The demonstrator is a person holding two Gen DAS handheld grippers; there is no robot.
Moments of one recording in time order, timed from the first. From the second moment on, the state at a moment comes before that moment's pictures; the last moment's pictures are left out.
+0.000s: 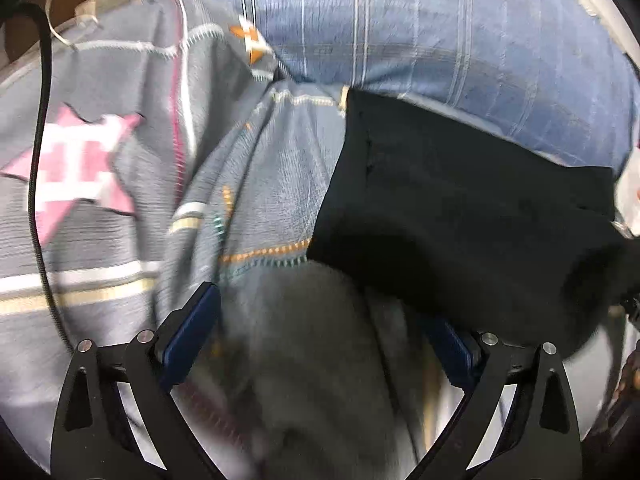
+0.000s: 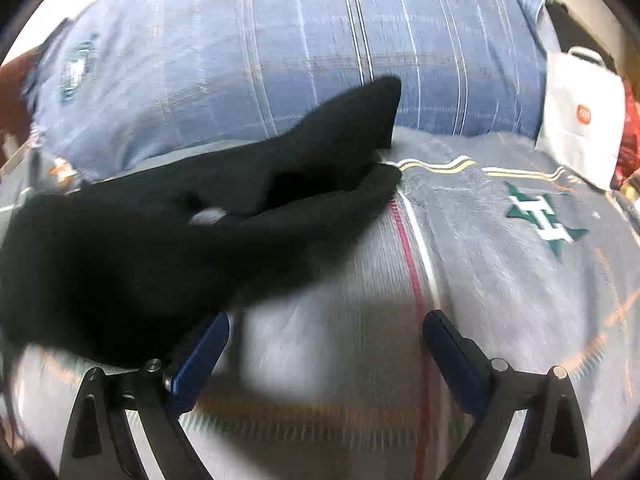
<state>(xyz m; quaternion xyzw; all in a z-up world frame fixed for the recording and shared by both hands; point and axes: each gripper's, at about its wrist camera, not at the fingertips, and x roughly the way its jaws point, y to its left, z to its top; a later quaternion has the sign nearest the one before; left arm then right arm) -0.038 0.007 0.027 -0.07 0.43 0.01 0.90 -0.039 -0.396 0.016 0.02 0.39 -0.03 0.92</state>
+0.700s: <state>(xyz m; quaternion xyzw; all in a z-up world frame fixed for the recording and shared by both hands) -0.077 -0.004 0.081 -0.09 0.41 -0.02 0.91 -0.115 -0.319 0.073 0.01 0.34 0.07 0.94</state>
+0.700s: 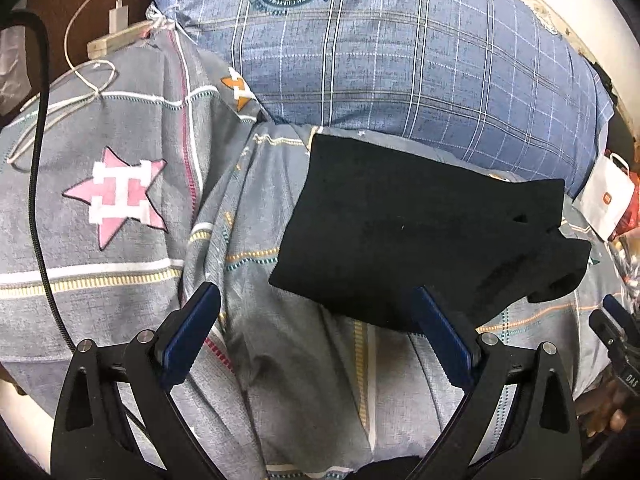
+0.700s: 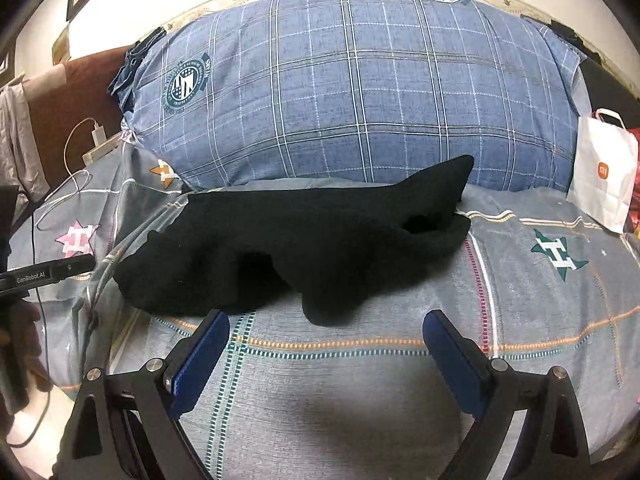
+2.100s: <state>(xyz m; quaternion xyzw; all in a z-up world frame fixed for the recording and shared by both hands) -0.016 -0.024 0.018 -0.14 0.48 -0.06 0.86 0.011 -0.467 0.050 0.20 0.33 0.00 0.92</state>
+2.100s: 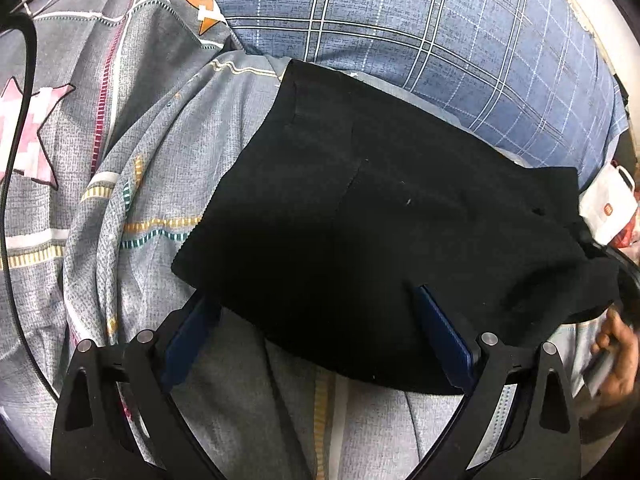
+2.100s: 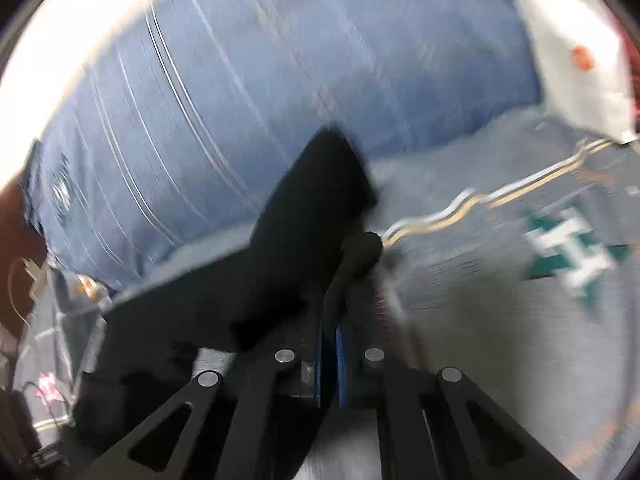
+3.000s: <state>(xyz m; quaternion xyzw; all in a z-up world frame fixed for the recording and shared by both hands) -0.019 -0.024 0.019 -0.16 0.46 -0.04 0.87 -0.151 -0.553 0.002 0.31 0.33 -0.13 0.88</state>
